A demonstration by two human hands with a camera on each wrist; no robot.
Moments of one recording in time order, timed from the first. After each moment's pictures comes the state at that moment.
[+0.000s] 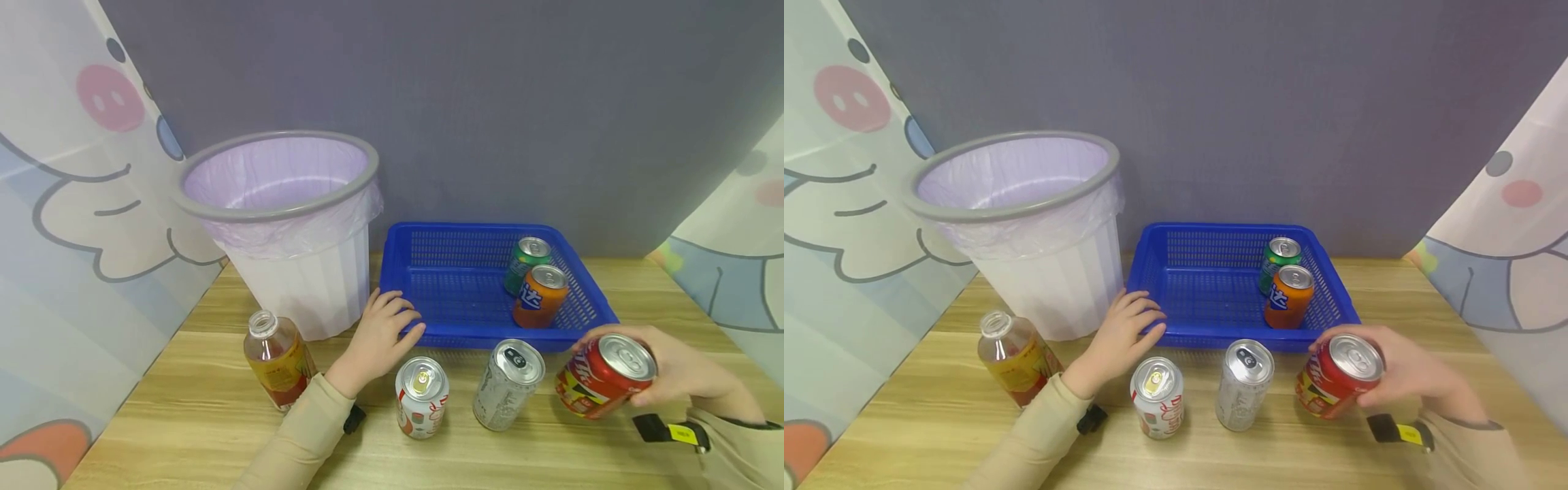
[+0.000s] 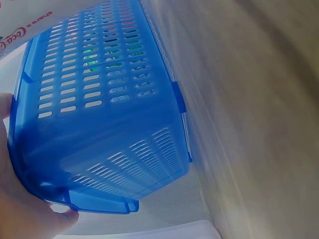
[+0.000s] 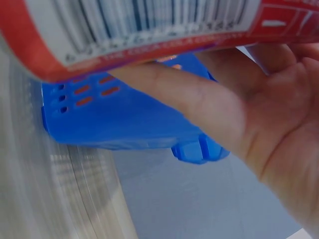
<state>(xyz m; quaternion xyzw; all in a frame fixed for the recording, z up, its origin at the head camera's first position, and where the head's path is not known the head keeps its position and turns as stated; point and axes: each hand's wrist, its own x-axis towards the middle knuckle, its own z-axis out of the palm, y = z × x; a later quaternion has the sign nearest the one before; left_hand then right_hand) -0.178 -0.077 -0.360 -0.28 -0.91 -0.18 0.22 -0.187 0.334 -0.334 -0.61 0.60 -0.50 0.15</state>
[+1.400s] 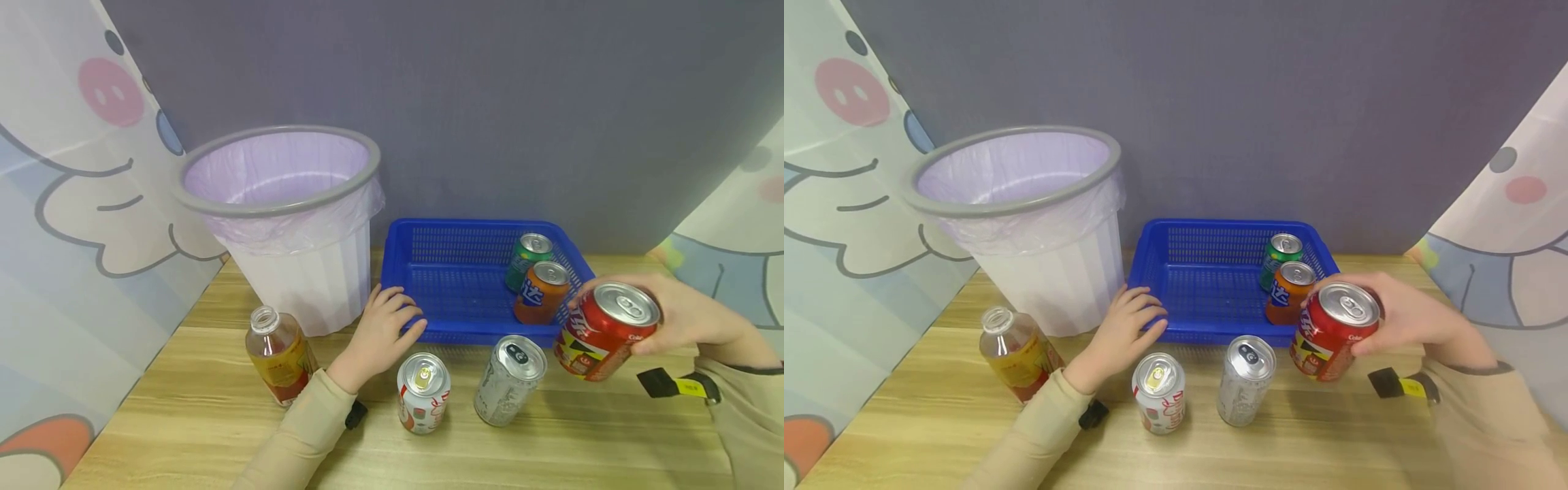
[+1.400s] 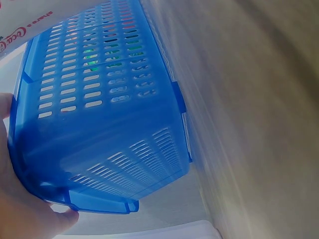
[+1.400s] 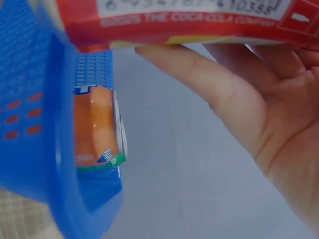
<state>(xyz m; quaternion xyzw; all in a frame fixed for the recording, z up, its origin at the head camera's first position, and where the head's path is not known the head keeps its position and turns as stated) -0.178 -0.077 -0.359 -0.29 -0.91 -0.18 0.23 -0.203 0.312 -0.264 -0.60 0.65 -0.45 0.11</state>
